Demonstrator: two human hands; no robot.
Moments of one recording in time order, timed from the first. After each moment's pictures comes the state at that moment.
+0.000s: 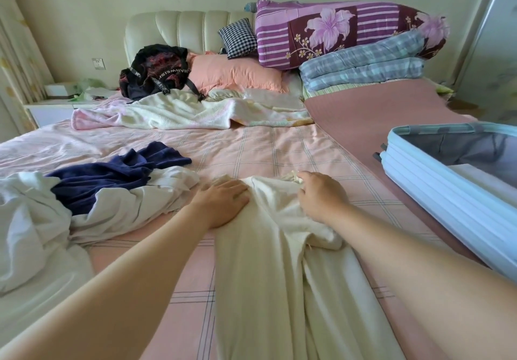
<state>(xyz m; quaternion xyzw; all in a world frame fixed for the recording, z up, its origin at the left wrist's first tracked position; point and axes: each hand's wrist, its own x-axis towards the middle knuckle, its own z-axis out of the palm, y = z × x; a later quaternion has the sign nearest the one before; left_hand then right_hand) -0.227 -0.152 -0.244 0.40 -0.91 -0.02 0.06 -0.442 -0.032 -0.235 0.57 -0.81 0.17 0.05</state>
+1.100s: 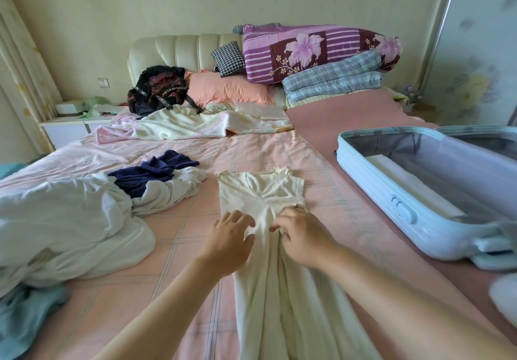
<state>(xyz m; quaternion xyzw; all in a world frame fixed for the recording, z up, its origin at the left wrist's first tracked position) -0.146 0.096 -0.216 0.36 -0.91 -0.06 0.18 -0.325 0.191 -0.203 0.68 -0.70 0.21 -0.03</state>
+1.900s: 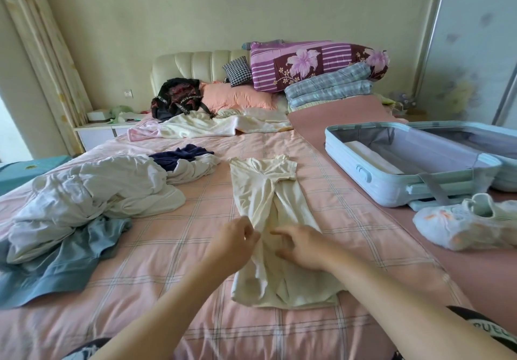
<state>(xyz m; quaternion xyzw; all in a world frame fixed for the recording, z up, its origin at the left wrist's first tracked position) -0.067 0.286 -0.196 0.44 -0.85 -0.17 0.23 -0.244 0.370 -0.197 0.66 -0.71 0.19 -0.18</state>
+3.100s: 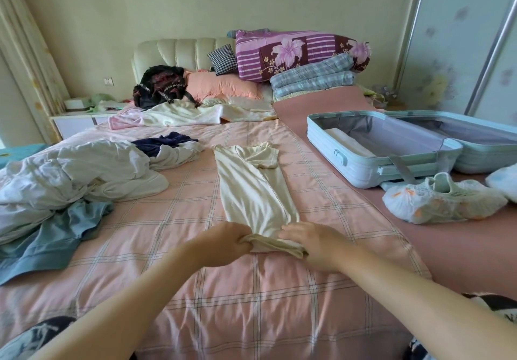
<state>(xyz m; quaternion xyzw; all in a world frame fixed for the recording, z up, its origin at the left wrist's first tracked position) -0.057 0.315 -0.200 0.29 -0.94 -0.18 0.04 -0.291 0.433 -0.234 0.73 -0.68 0.06 -0.06</state>
